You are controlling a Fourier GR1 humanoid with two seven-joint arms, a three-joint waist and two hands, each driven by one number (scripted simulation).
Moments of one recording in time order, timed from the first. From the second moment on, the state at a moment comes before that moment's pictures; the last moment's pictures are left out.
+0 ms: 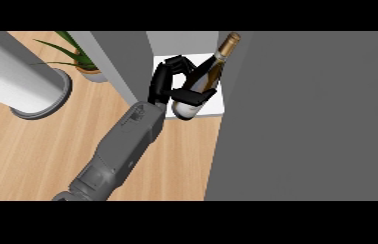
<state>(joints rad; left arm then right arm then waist) -0.87 0.00 -0.29 -0.56 0.37 0.34 -0.42 0.20 -0.55 0.62 -2.51 0.01 -0.52 0.17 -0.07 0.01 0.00</state>
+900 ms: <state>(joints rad) -1.06 0.00 -0.19 -0.24 0.46 0.38 -0.47 0.26 -0.54 0.62 -2.50 -0.01 -0.47 0.09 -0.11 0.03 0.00</state>
